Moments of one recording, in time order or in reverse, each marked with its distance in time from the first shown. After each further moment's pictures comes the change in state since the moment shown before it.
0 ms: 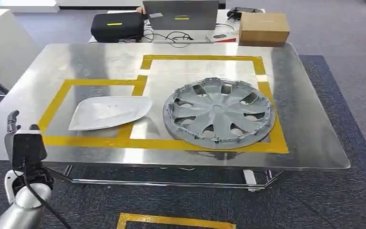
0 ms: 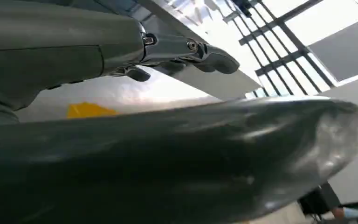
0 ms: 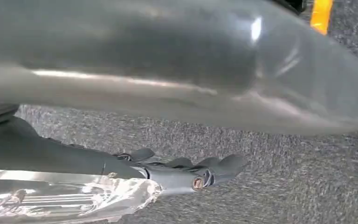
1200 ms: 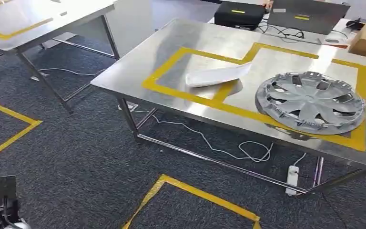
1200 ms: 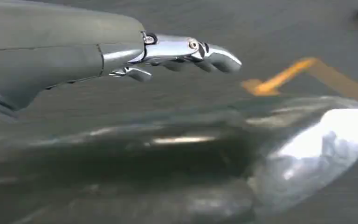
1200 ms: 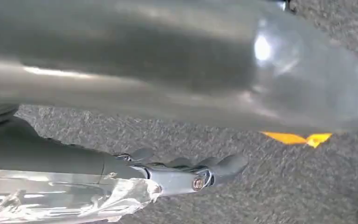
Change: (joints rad) left arm 0.134 -0.078 0.393 0.549 0.068 -0.027 -0.003; right arm 0.024 0.003 0.047 -0.016 -0.014 -0.048 0.021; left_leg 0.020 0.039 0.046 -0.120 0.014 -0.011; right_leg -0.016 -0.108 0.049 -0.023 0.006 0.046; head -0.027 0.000
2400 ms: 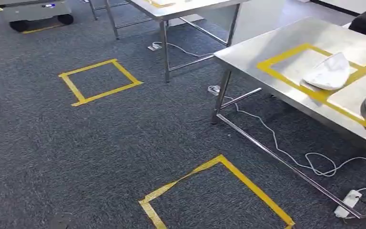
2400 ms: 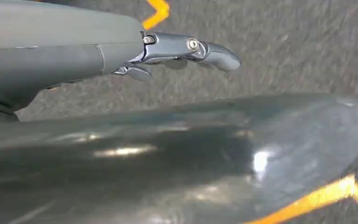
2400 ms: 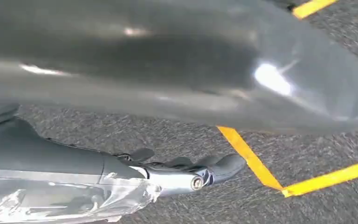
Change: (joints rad) left arm 0.143 -0.135 -0.088 0.158 -0.049 -0.368 0.144; right arm 0.015 -0.005 -0.016 -0.035 -0.019 0.046 -0.018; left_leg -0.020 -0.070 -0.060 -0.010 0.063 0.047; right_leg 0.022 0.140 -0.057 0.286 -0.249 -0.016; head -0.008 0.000
